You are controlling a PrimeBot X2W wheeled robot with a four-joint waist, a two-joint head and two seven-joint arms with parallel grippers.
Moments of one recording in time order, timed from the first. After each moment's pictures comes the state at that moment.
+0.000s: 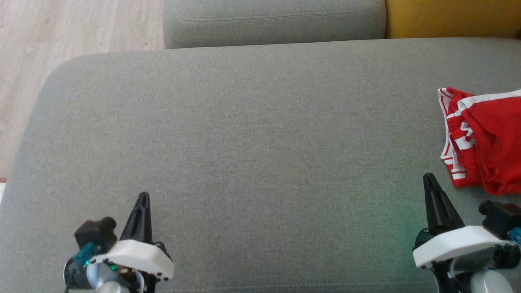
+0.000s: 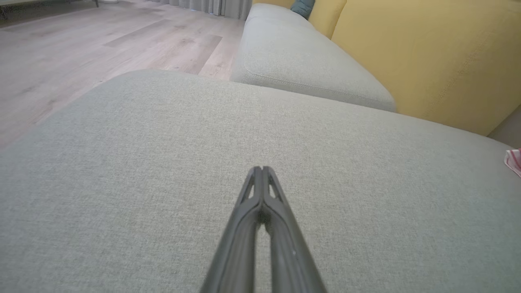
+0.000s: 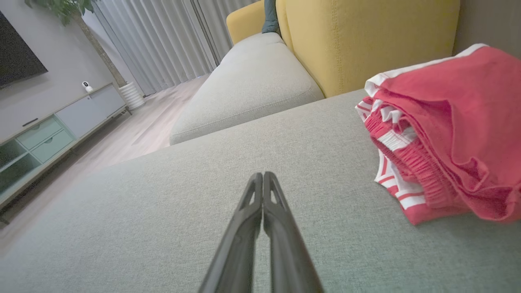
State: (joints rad) left arm 0.01 0.15 -0.25 0.23 -0.39 0.12 -0.20; right arm 0.07 -0.04 -0.04 0.06 0.34 0.13 0.05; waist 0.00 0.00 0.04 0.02
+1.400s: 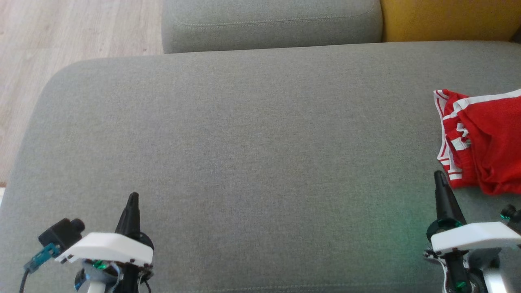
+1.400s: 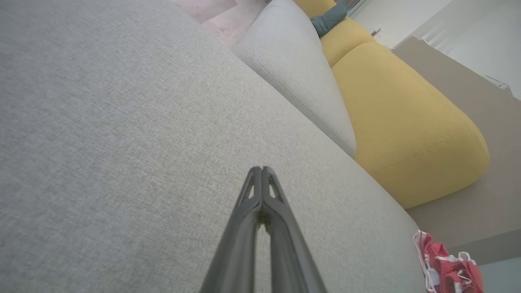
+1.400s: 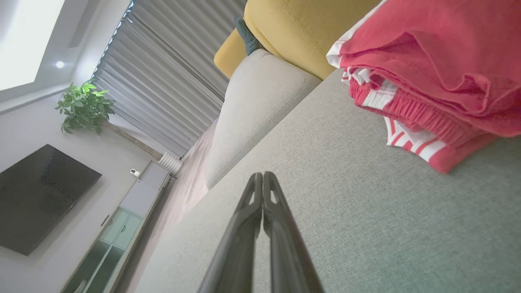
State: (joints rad) left arm -0.01 0.12 -0.15 0.25 -0.86 0.03 -0.09; right arm 0.03 -0.05 -0.06 0.14 0.83 0.13 0.06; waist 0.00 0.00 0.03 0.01
